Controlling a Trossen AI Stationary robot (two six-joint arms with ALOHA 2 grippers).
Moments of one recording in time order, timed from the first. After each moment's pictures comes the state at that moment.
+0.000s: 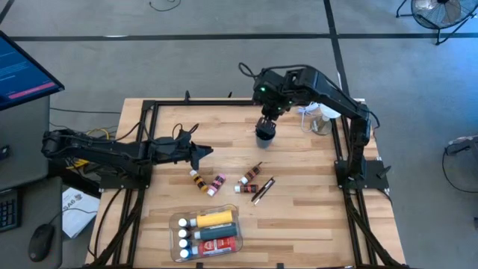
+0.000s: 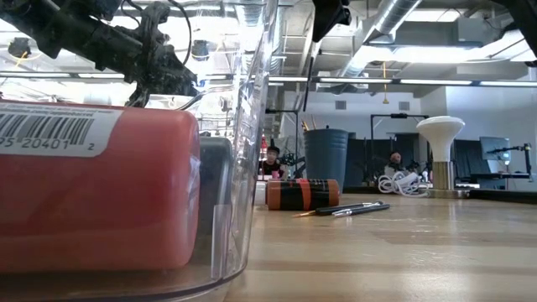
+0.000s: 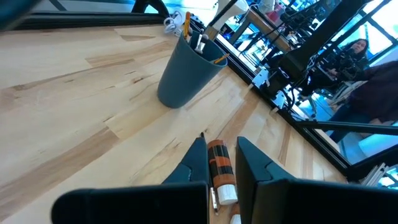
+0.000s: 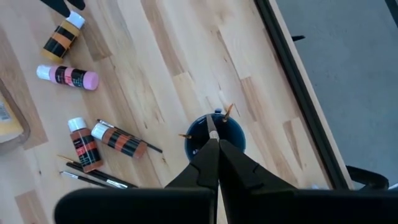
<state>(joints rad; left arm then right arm) 0.02 0.95 0.37 0.26 -0.31 -0.71 -0.27 1.91 2.35 -1.57 0.13 0.07</state>
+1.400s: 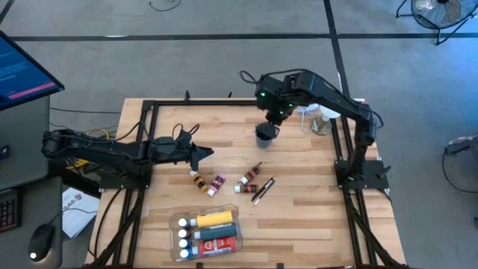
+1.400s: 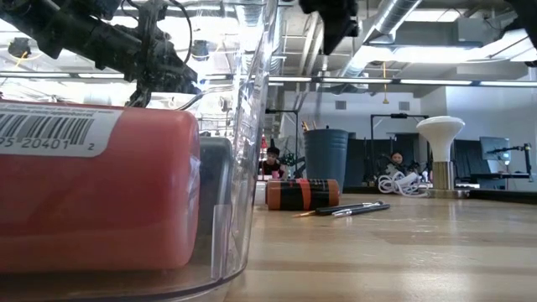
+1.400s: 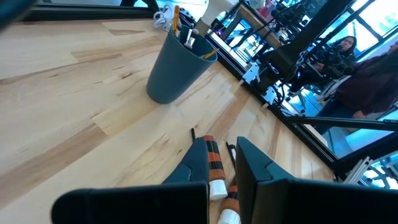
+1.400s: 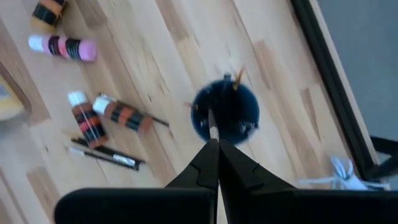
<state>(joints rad) 0.02 0.95 0.37 0.27 -0.26 -0.72 -0.28 1.87 2.19 -1.57 0.08 0.11</state>
